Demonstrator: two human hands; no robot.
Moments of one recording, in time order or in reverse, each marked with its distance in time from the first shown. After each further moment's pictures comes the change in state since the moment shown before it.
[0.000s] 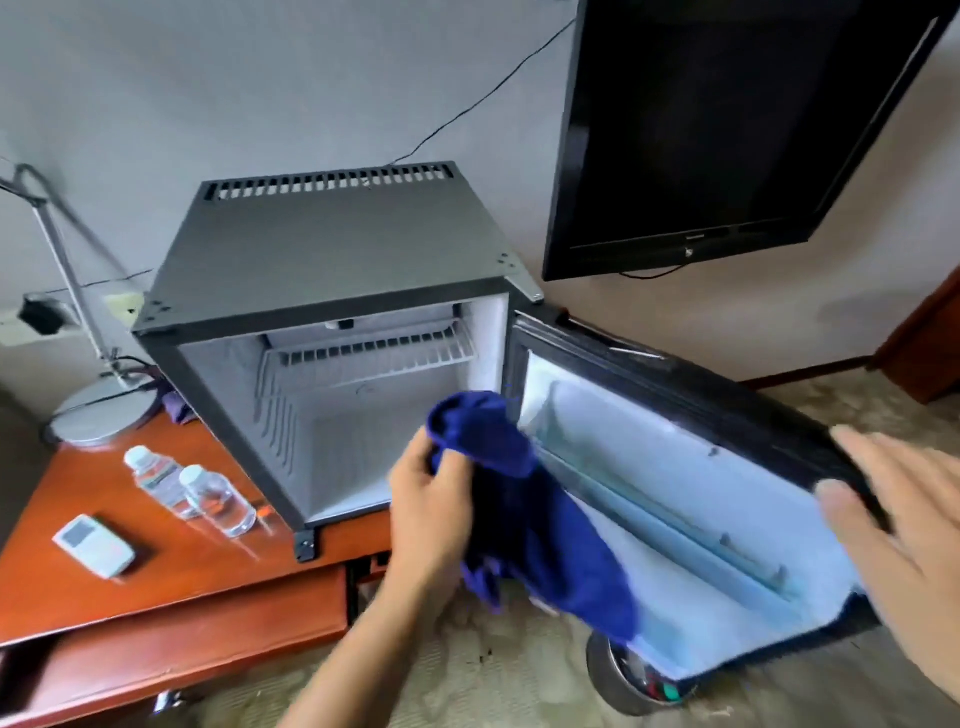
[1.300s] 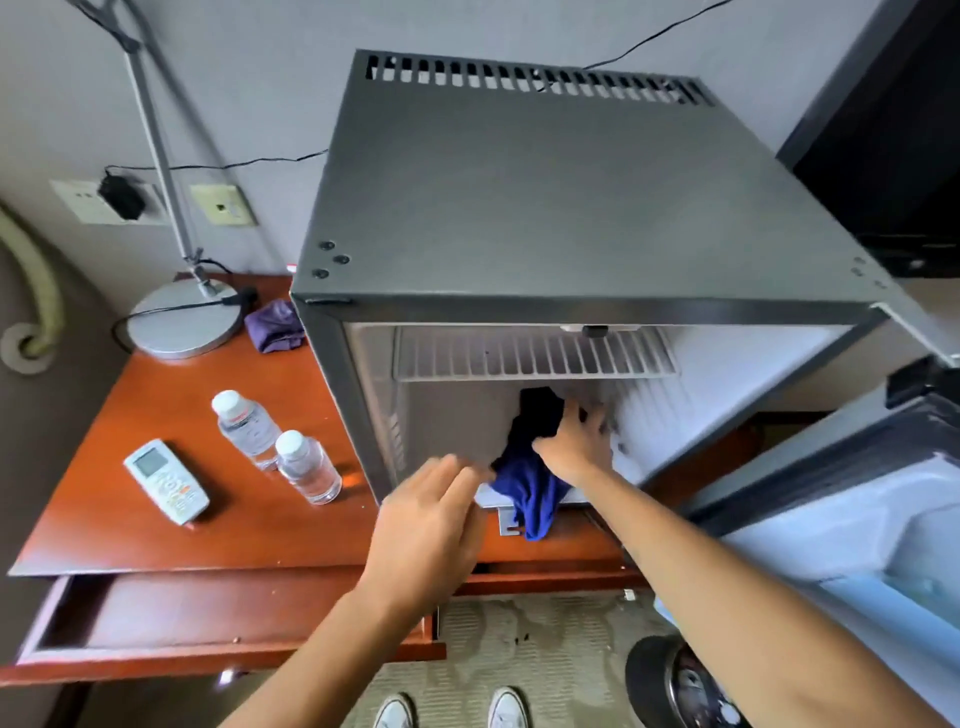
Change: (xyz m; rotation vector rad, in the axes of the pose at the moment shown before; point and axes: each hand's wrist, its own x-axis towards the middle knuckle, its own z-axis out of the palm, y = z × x) left_hand 0.131 -0.090 -0.214 1.168 -0.195 0.455; right_hand 0.171 -0.321 0.425 0.154 -0.710 0.224
